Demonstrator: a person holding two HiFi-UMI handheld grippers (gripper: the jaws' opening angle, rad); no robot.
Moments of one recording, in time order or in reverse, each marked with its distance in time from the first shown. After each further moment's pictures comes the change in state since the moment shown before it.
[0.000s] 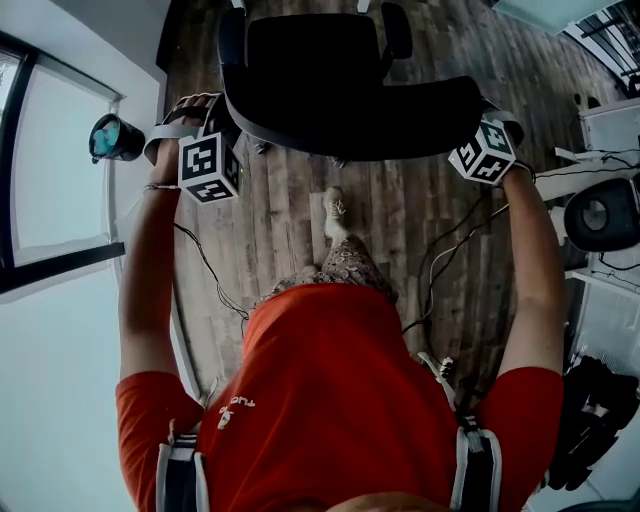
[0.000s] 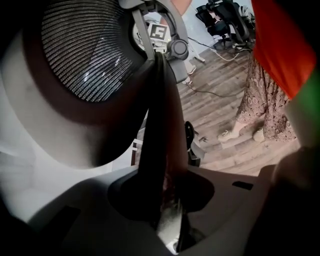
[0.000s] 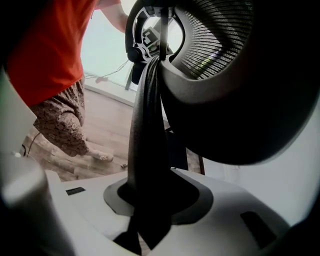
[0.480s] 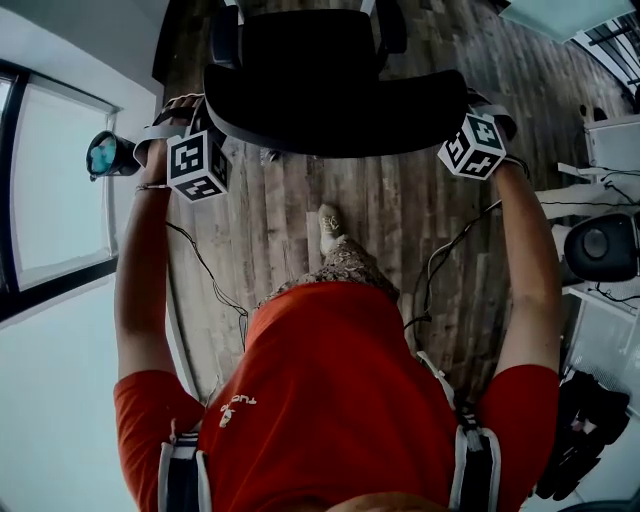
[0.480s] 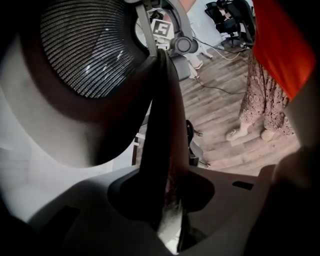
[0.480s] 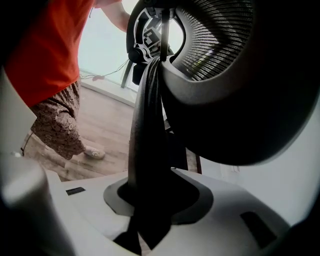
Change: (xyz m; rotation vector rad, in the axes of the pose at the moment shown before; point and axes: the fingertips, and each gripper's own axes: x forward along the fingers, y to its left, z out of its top) left arm 0.076 0.078 -0.025 -0.035 0.055 -0.015; right arm 0.067 -0.089 -0.040 -0.025 -0.005 0.022
